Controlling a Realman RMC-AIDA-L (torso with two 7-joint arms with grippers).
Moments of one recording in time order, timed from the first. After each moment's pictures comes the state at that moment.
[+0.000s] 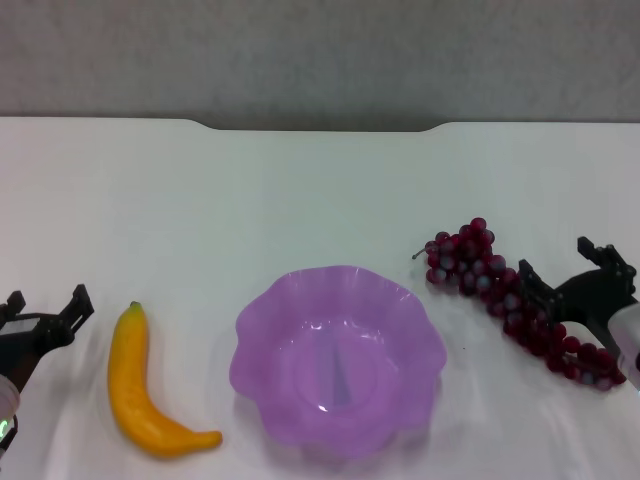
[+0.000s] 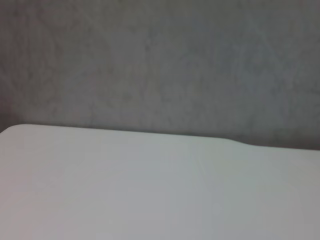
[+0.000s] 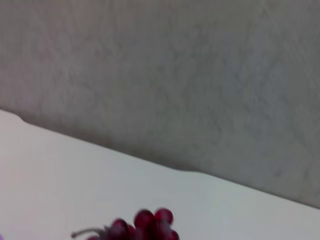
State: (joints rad) left arm -0.33 -2.05 -1.08 -0.30 2.45 0.72 -0.18; right arm 0.46 2.02 0.61 0.30 -2.15 -0.81 -0.08
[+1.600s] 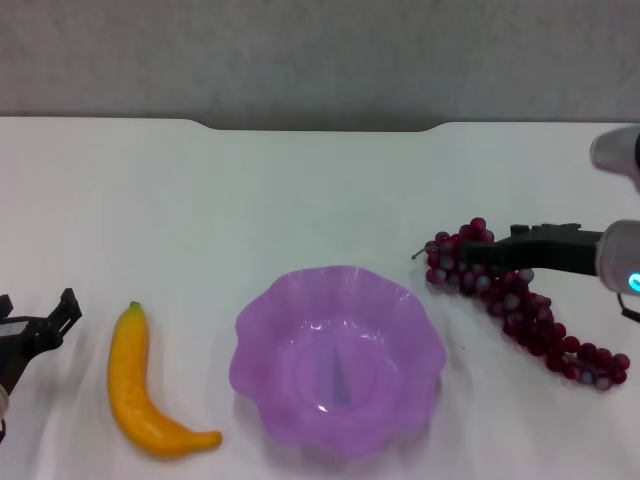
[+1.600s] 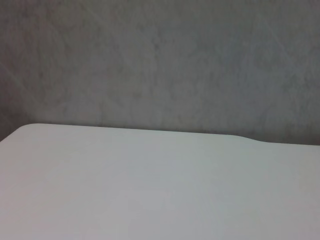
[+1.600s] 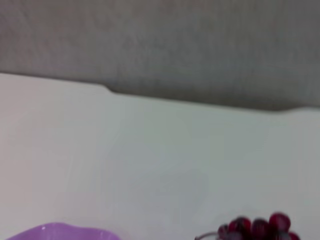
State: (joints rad) left arm -0.34 -2.05 -1.09 -0.28 2.44 0.72 -0.18; right arm 0.34 2.00 1.56 1.23 -2.21 0.70 -0.53
